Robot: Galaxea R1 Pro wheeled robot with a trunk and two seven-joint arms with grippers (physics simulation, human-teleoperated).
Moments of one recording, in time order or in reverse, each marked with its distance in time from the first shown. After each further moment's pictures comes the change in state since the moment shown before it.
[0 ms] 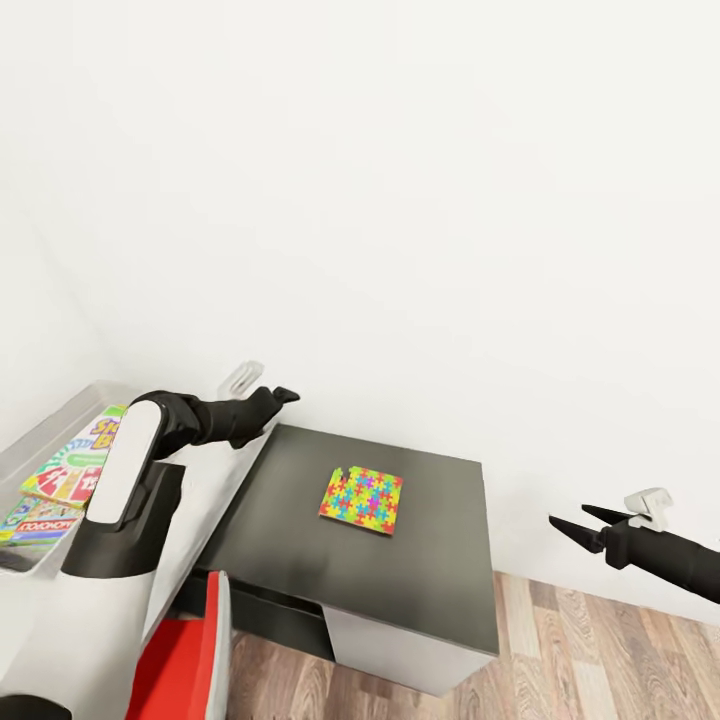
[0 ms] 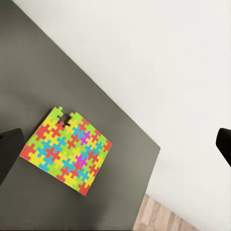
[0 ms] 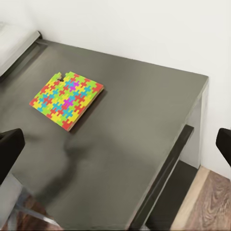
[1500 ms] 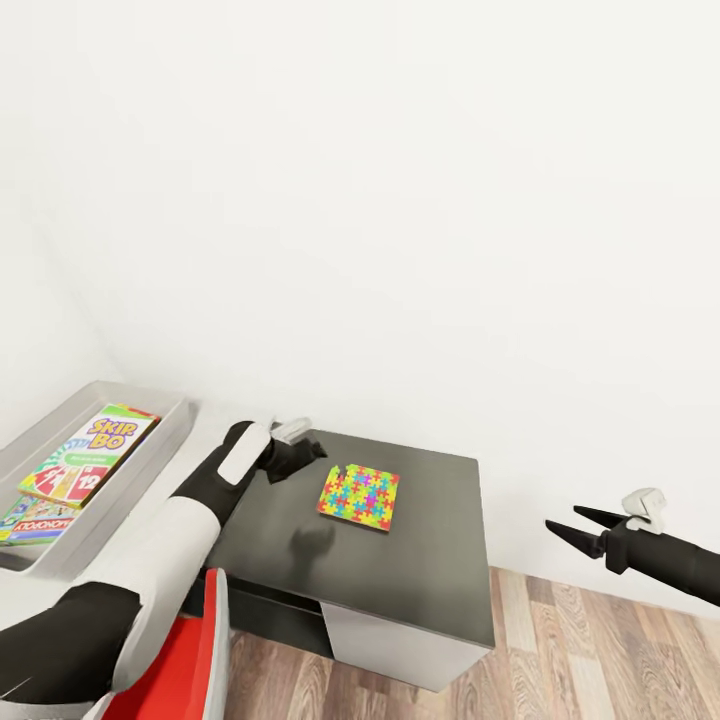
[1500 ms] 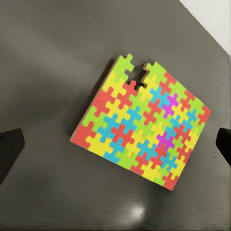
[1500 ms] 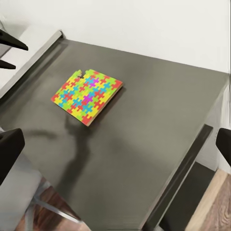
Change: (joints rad) left arm -0.221 -0.094 -0.102 0.969 -0.644 -0.031 -0.671; right arm 0.000 0.001 -0.003 0.000 0.001 0.000 0.088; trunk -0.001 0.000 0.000
